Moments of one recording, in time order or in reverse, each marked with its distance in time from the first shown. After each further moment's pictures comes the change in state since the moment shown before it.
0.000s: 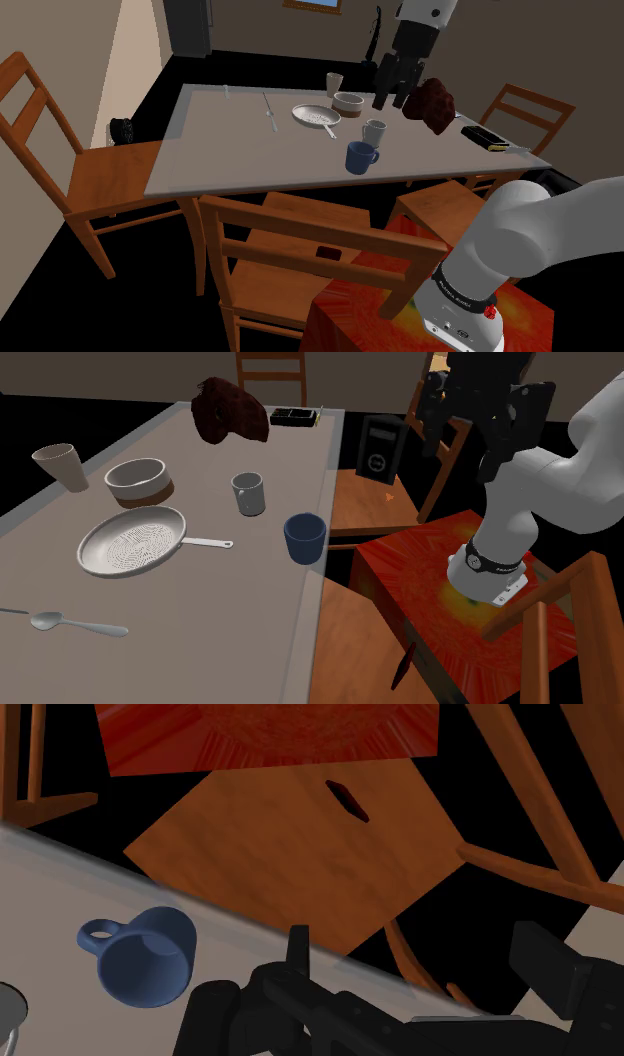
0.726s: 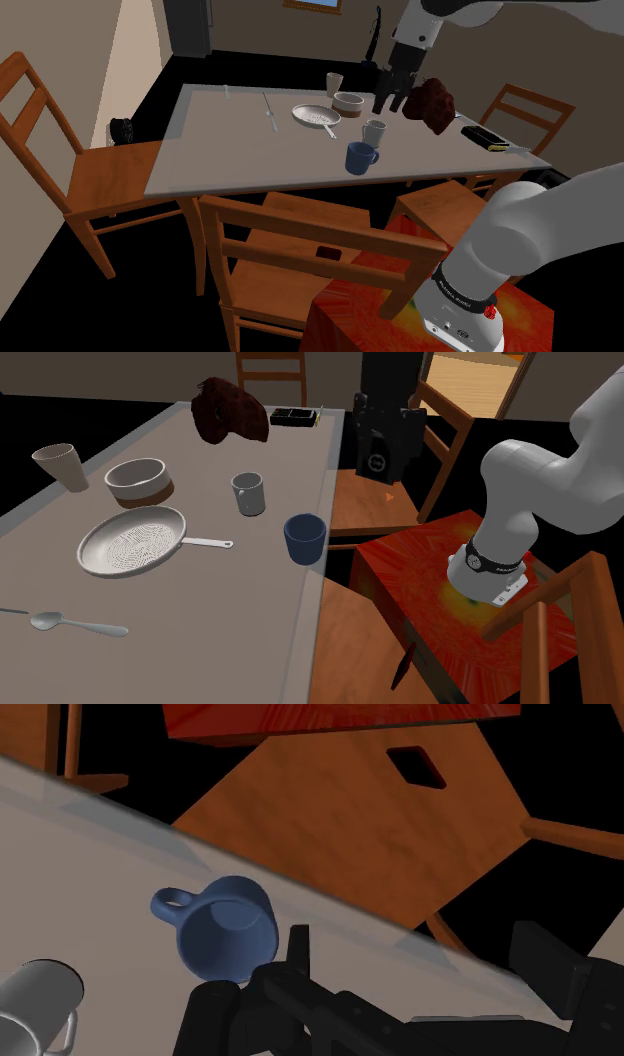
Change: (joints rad) arm -0.053 0.146 -0.152 -0.011 -0.093 0.147 -0.178
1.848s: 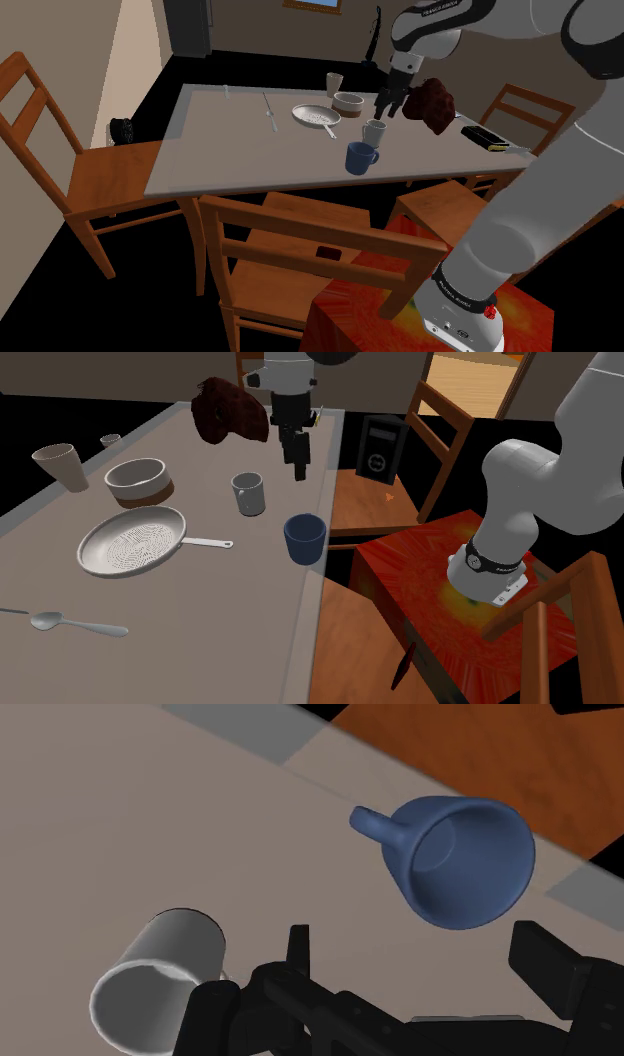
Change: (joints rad) arm -0.061 0.473 -0.277 0.212 0.024 0.247 -0.364
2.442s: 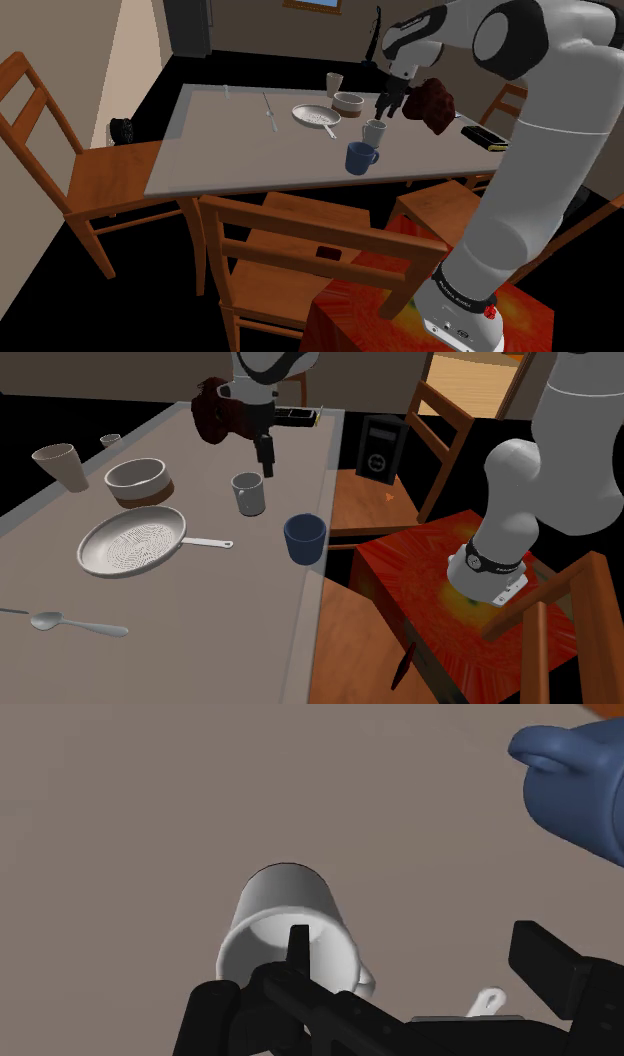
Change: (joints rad) arm -0.088 0.352 -0.072 0.282 0.170 0.018 -0.215
